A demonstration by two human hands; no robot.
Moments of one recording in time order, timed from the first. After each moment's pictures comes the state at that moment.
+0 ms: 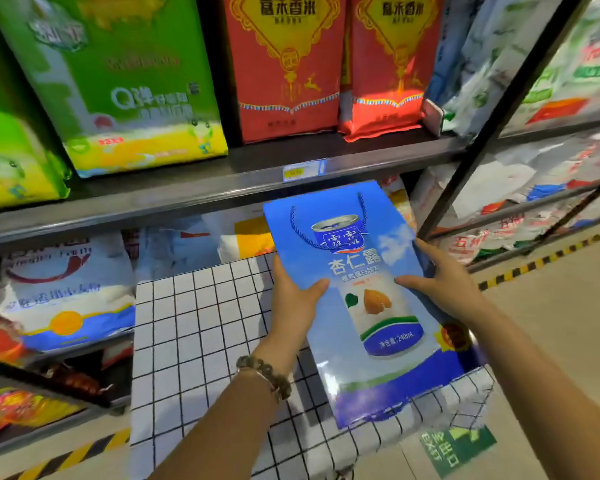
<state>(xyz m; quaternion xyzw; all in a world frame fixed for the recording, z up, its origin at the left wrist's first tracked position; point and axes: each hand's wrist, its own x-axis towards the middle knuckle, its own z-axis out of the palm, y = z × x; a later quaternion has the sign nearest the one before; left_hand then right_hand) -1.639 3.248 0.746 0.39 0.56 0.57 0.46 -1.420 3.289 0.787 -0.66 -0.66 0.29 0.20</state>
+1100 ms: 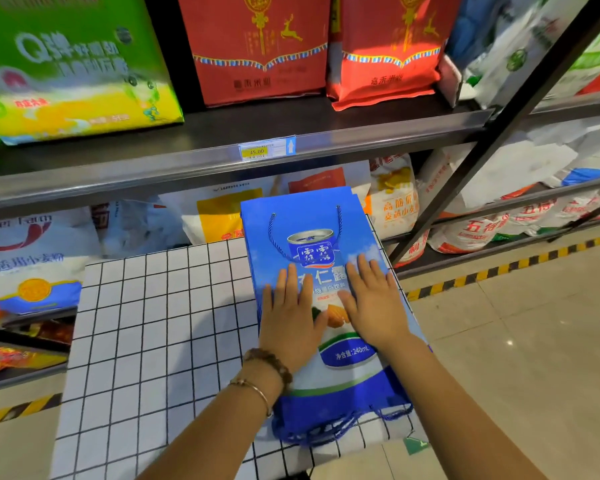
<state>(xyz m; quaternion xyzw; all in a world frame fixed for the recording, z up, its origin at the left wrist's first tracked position) -1.557 3.287 0.697 0.68 0.72 0.04 0.14 -1.410 3.341 0.691 -0.58 -0.80 0.14 -0.03</state>
